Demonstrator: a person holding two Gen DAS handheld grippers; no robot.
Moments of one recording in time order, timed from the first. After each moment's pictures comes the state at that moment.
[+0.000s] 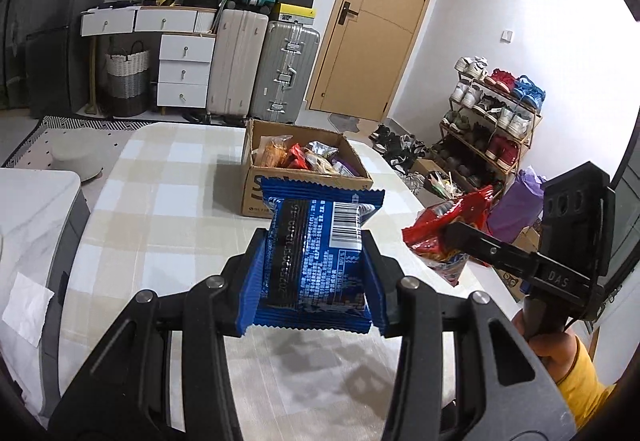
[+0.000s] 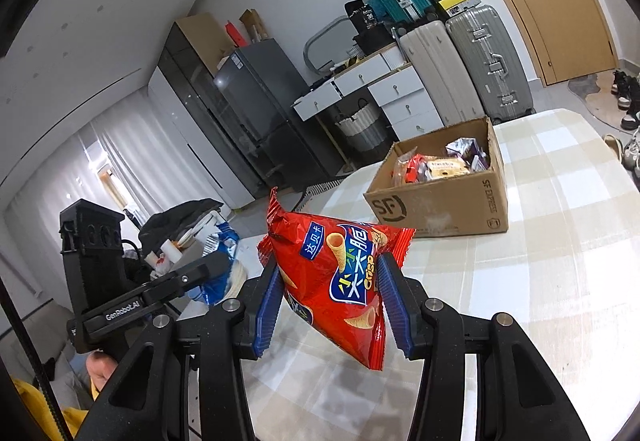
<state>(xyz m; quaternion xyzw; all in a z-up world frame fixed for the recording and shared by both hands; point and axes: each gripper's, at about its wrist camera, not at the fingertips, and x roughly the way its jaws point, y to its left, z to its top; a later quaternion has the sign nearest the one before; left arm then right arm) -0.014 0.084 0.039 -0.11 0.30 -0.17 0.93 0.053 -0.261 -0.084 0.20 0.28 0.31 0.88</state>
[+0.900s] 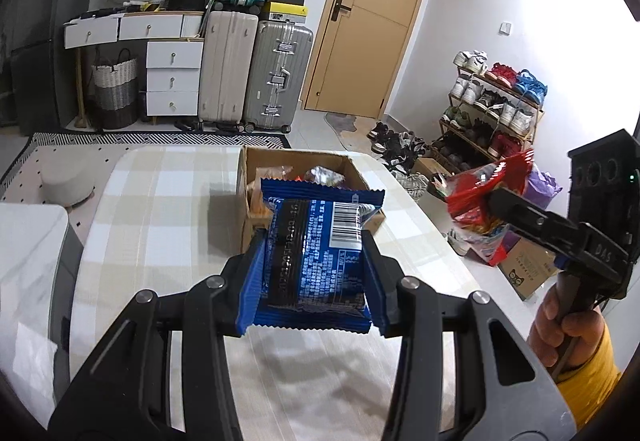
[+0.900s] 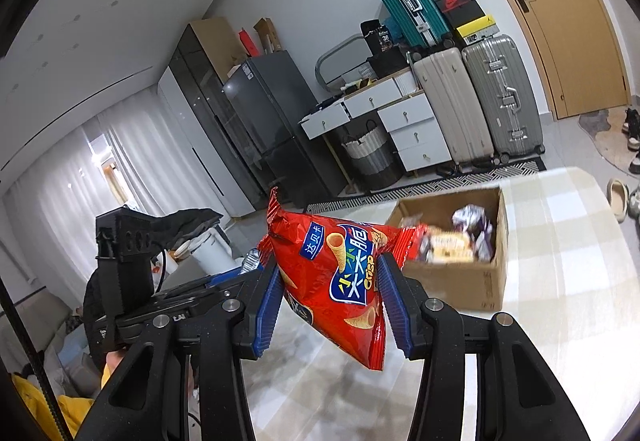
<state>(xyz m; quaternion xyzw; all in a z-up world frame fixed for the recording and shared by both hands) 0.049 0.076 0.059 -0.08 0.31 -0.18 0.93 0.115 -0.269 -0.019 0.18 0.24 0.32 0.90</state>
